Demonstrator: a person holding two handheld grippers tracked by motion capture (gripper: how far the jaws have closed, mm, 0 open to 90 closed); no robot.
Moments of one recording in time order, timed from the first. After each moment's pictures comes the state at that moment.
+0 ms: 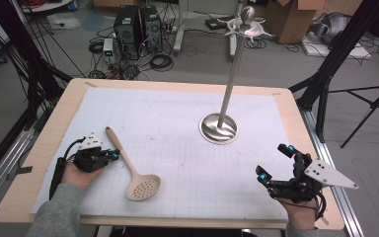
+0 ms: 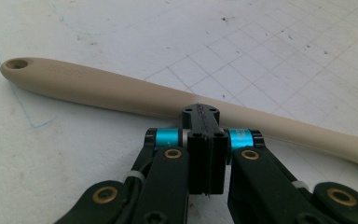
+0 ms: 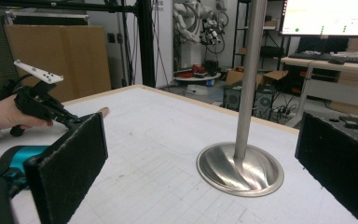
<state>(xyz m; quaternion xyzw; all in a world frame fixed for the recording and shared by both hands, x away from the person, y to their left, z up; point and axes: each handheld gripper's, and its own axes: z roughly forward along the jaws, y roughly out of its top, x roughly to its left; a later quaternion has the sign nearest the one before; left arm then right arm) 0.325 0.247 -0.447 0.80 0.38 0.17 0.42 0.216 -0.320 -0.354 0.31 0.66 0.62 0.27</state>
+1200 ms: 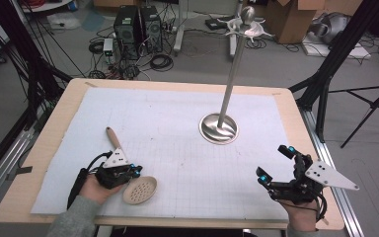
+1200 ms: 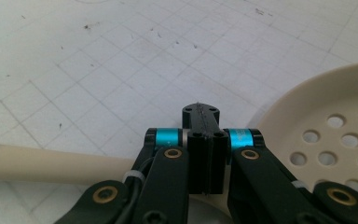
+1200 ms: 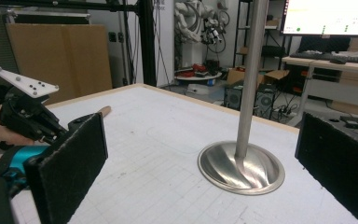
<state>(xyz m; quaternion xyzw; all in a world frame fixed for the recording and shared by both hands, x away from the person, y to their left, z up) 0.286 0.182 -0.448 0.85 0.29 0.14 0.42 0.213 -0.322 -0.354 0.31 0.66 0.62 0.27</state>
